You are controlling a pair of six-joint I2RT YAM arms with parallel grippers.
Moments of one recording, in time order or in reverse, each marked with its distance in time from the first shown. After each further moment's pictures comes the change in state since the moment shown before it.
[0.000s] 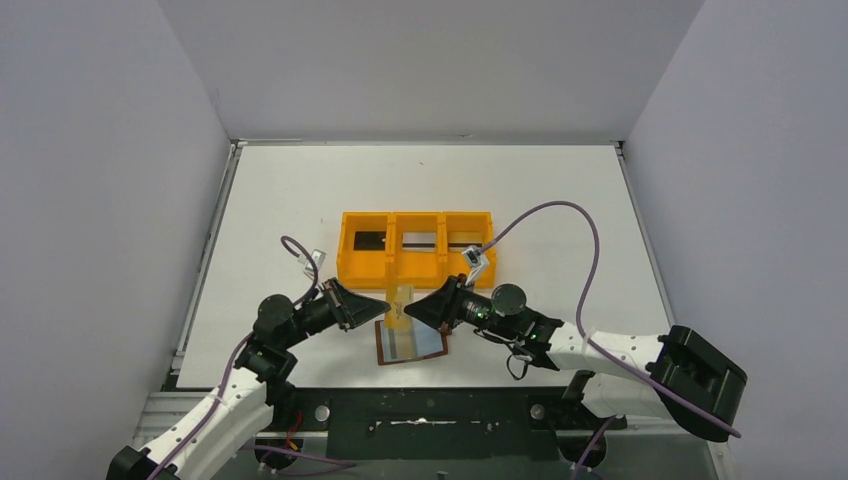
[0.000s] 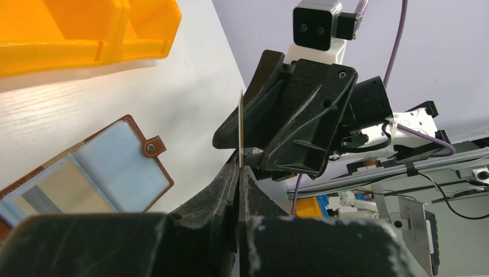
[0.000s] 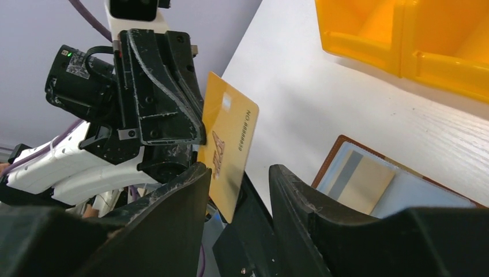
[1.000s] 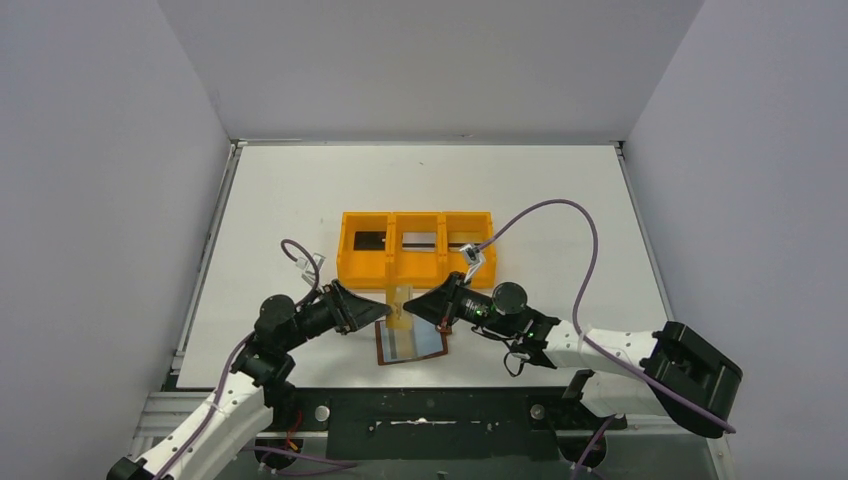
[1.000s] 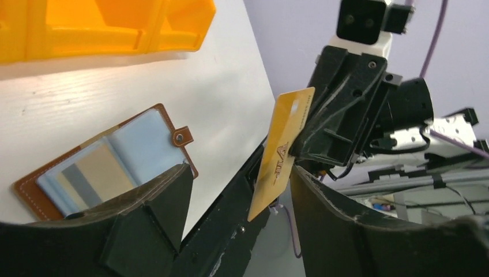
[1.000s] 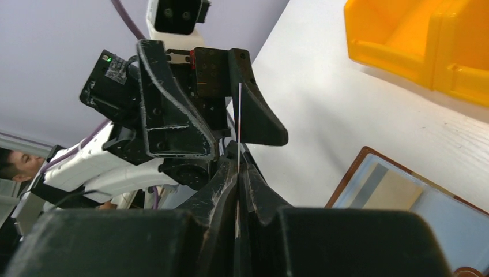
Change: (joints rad) left arm 0.000 -0.049 -0.011 -0.106 -0.029 0.045; right arm -0.011 0.050 0.016 0.119 -0.066 0.037
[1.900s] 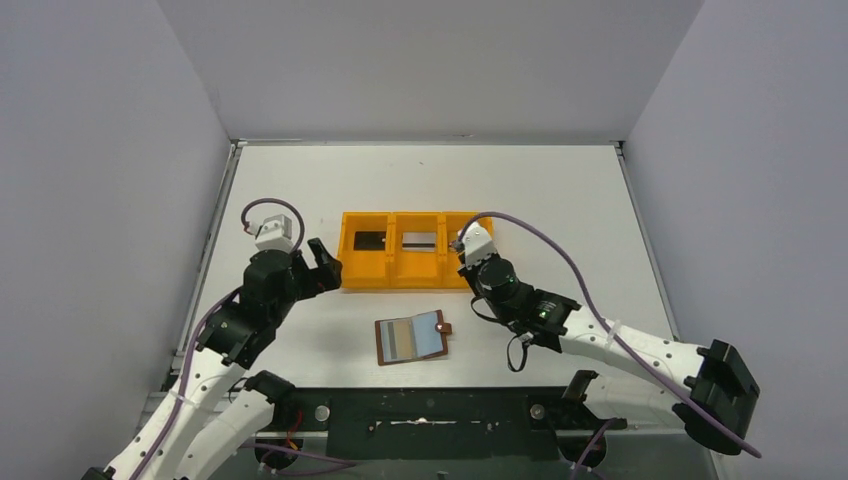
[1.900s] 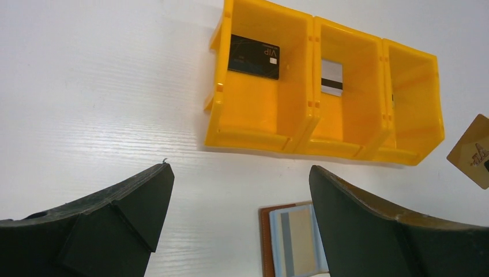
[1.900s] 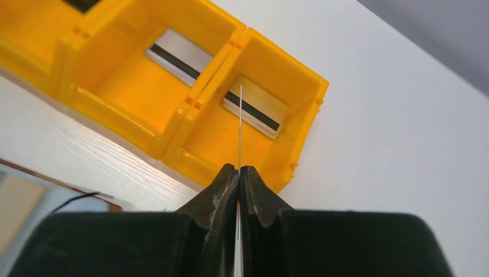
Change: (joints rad) left arm 0.012 0.122 0.587 -0.903 -0.780 0.510; right arm -0.002 -0.179 0.272 -0.828 0.752 -0.958
